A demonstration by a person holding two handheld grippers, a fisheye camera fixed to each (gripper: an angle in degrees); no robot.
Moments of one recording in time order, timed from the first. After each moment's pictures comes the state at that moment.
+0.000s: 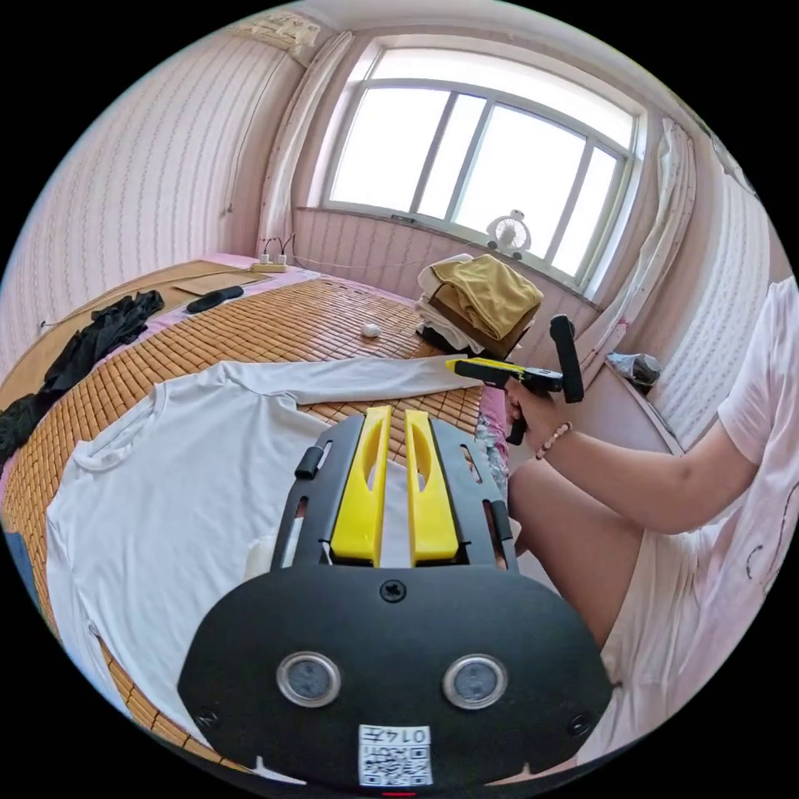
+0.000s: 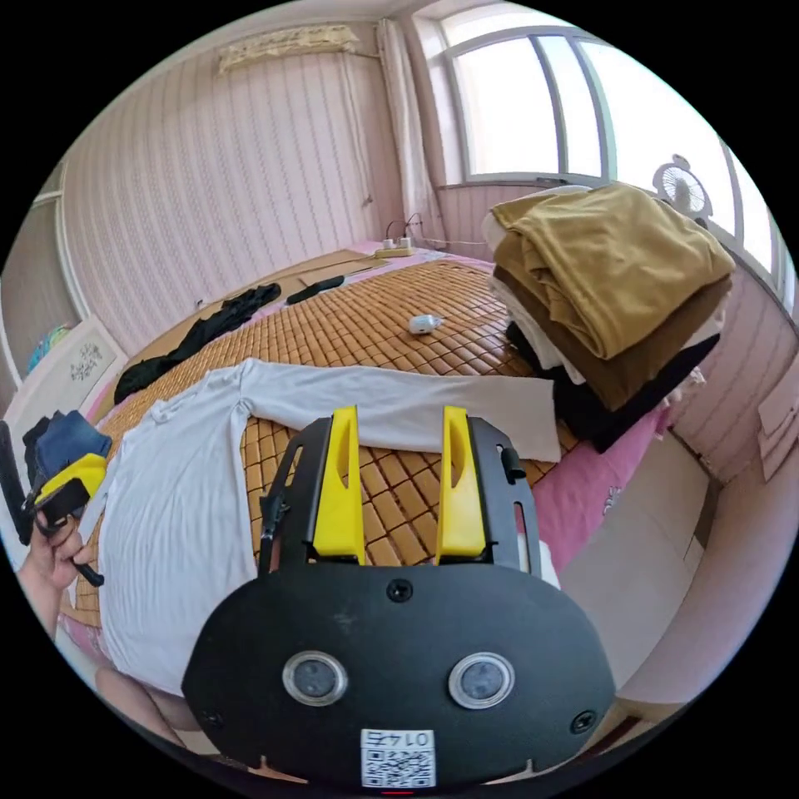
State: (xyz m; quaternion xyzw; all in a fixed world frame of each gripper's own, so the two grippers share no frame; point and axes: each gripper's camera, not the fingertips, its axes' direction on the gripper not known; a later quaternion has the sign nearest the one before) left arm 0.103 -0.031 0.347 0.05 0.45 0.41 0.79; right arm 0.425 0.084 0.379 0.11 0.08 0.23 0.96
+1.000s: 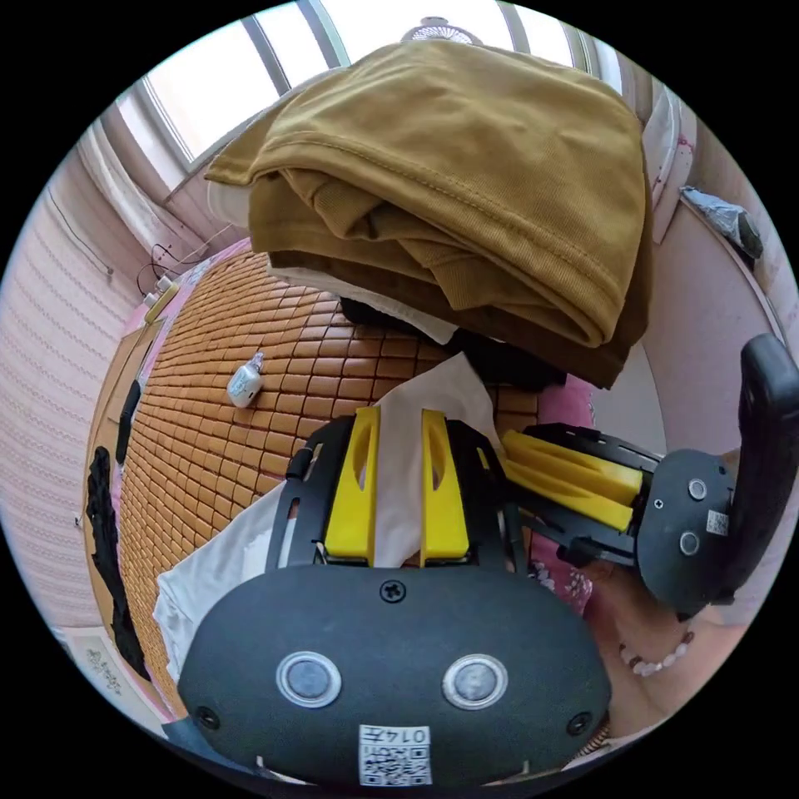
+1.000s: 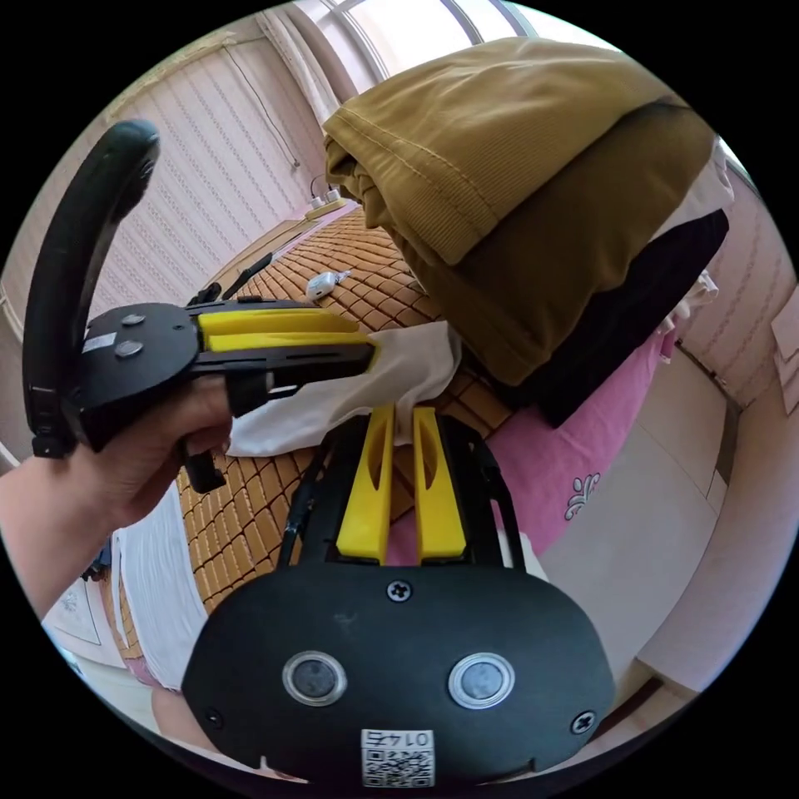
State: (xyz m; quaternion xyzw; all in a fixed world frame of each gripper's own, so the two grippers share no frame) left arm 0.718 0.095 0.336 0.00 0.23 0.64 0.73; right arm 0.676 0.175 0.409 0.02 -0.01 0.31 0.95
